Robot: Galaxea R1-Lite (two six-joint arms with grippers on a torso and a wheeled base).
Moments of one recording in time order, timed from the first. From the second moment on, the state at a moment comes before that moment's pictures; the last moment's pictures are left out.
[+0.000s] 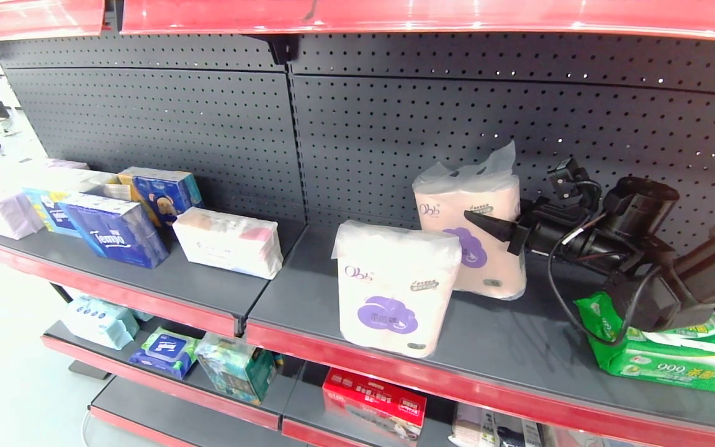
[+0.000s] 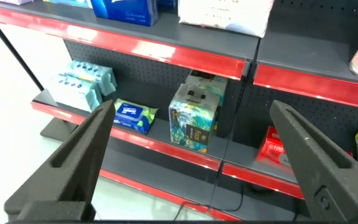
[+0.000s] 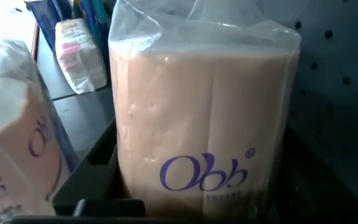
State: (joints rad) left arm 0.09 0.10 0.00 0.00 -0.01 0.00; right arm 0.11 2.07 -0.86 -1.29 0.71 -0.01
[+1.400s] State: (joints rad) left arm 0.09 0.10 0.00 0.00 -0.01 0.00; right arm 0.20 2.28 -0.98 -1.47 0.72 0.08
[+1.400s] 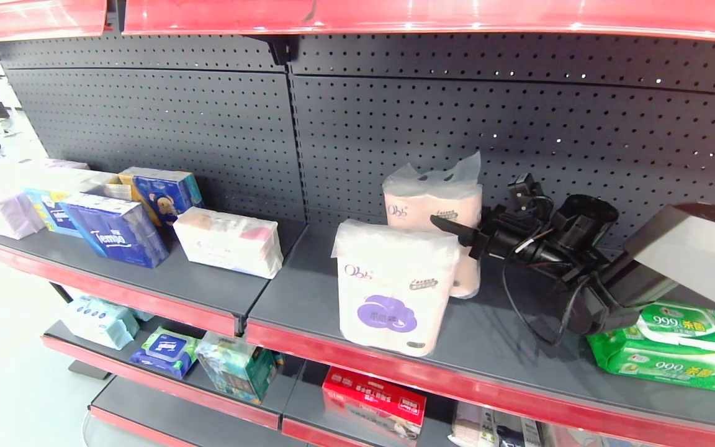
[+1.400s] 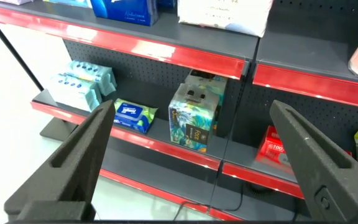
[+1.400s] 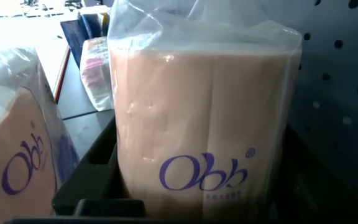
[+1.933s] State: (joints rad) left arm 0.09 0.10 0.00 0.00 -0.01 0.00; right arm 0.18 2.32 -1.00 -1.46 0.81 0.03
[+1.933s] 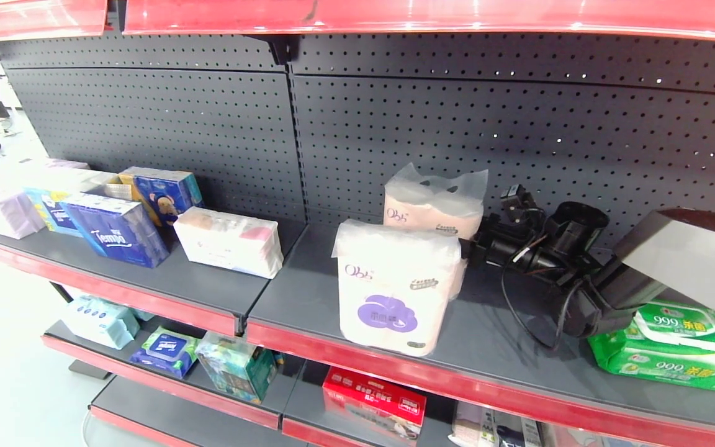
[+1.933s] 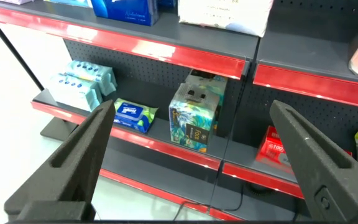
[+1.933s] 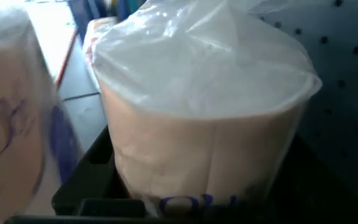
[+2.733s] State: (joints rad) left arm 0.09 0.10 0.00 0.00 -0.01 0.00; right arm 0.15 2.32 -1.00 -1.46 0.94 0.03
